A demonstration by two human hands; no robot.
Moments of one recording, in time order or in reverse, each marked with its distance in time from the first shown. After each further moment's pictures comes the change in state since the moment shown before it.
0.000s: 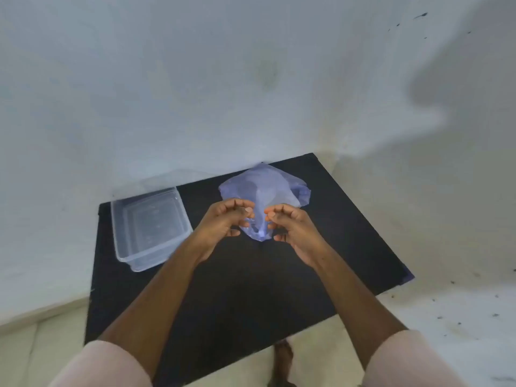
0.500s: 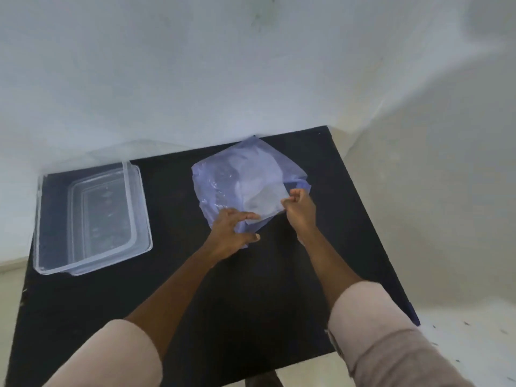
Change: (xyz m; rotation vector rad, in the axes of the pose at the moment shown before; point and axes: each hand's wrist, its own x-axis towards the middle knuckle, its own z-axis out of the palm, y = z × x) left_hand 0.157 -0.076 0.073 0.469 0.078 -0.271; right_hand 0.199 0.073 -0.101 -0.430 0.370 0.211
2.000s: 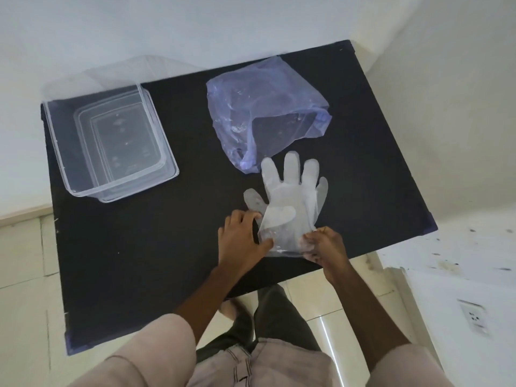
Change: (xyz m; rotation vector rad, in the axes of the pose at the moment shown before) left_hand -0.131 -0.128 0.061 0.313 0.121 0.057; right_hand -0.201 0.142 0.012 0.287 -0.064 0.592
